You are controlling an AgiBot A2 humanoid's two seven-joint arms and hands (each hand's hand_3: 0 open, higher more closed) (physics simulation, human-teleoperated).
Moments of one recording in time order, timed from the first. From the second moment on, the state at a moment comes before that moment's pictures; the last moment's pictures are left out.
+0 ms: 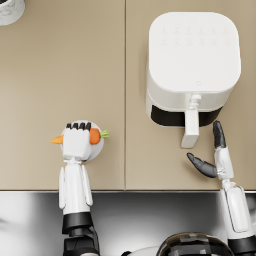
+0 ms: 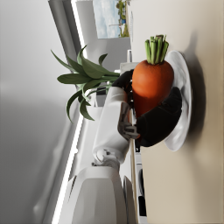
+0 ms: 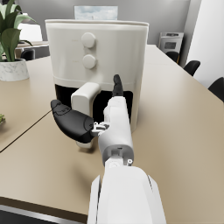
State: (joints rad) left arm 0.51 1.28 0.01 -1.11 2.97 -0.17 -0.23; right arm 0.22 -1.39 0.18 1.60 1.38 0.00 0.00
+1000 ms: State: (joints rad) left arm 0.48 1.32 0.06 -1.69 2.16 -0.02 0.00; right arm 0.38 -1.49 0.34 1.07 1.38 -0.05 0.21
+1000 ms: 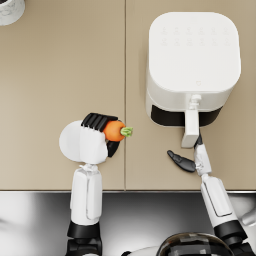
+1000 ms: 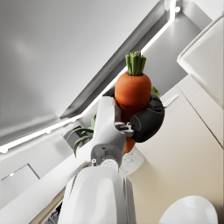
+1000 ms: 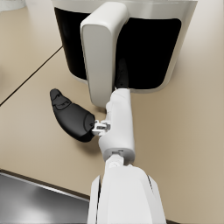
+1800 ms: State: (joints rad) left arm 0.69 1.46 0.35 -1.50 2.16 -0.02 0.00; right arm -0.04 -1.08 0.47 1.87 1.38 0.00 0.00
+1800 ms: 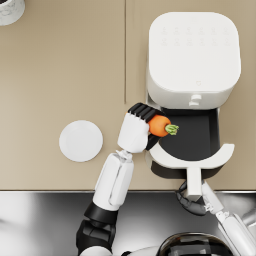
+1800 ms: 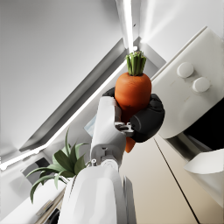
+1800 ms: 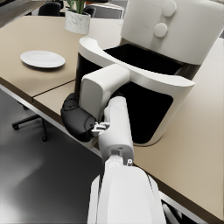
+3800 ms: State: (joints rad) left arm 0.43 1.33 -0.02 -1.72 2.16 0.00 0.00; right arm 0.63 -1.52 0.21 0.94 1.39 0.38 -0.02
